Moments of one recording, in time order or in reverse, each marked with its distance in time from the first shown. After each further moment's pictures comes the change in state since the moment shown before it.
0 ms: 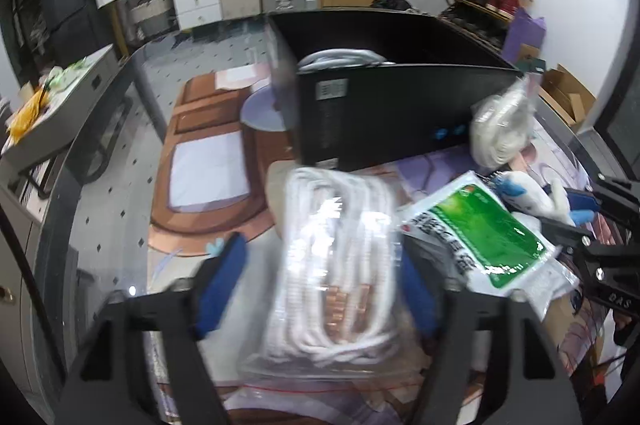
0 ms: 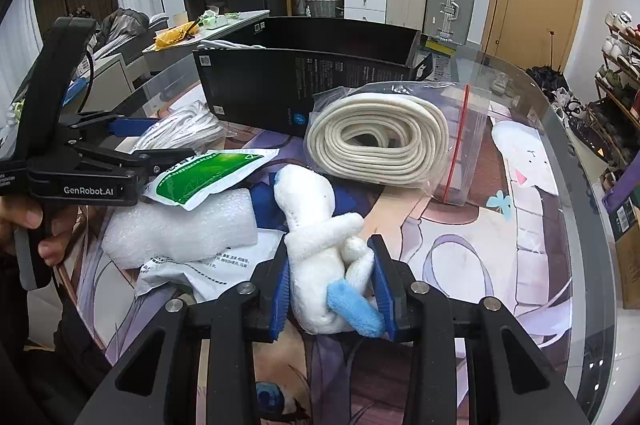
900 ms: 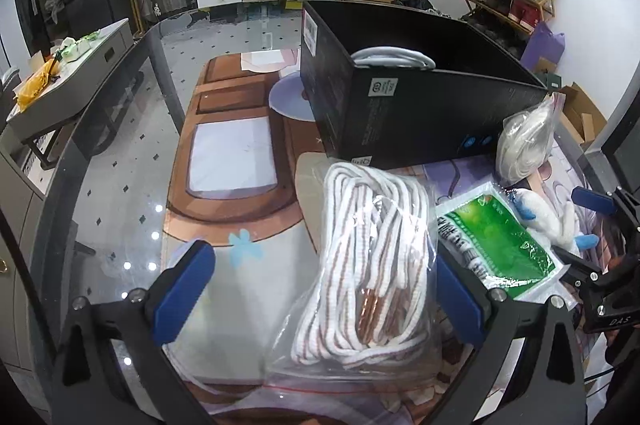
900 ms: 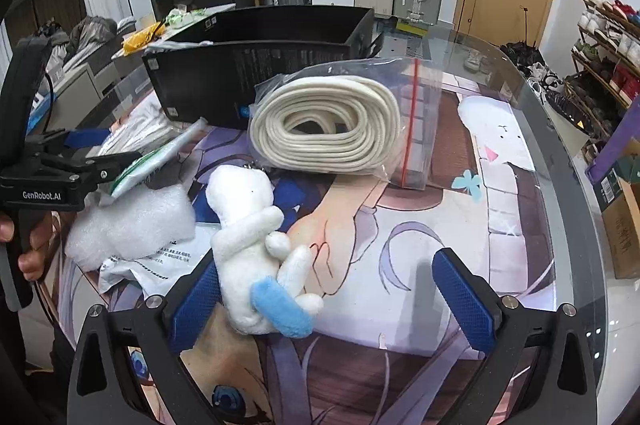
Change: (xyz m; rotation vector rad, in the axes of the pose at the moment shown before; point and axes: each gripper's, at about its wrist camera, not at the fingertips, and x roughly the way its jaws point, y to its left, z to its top) left arm 0.010 0.026 0.003 -0.106 0.046 0.018; right arm 0.013 -0.022 0.008 0.067 0.062 -0.085
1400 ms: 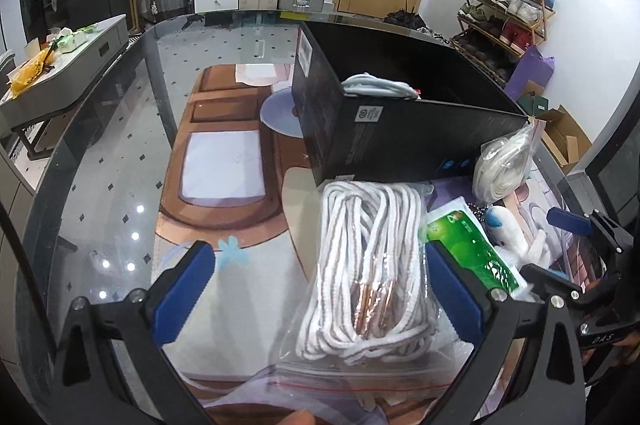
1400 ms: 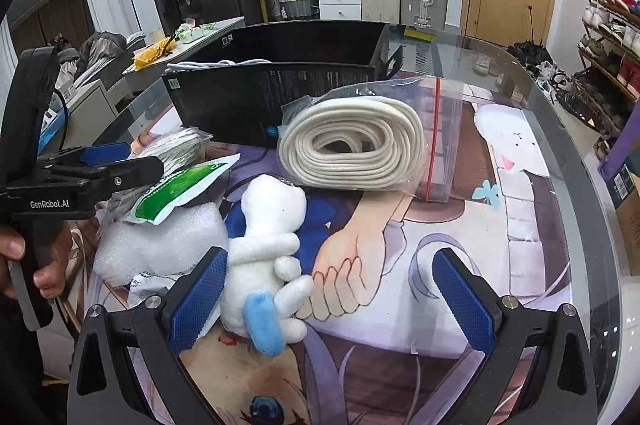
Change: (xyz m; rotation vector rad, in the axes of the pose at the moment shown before) left arm -0.012 0.004 0.003 -0.060 -0.045 -0.075; right arm -0.009 0.006 0.008 0.035 -0.037 0.057
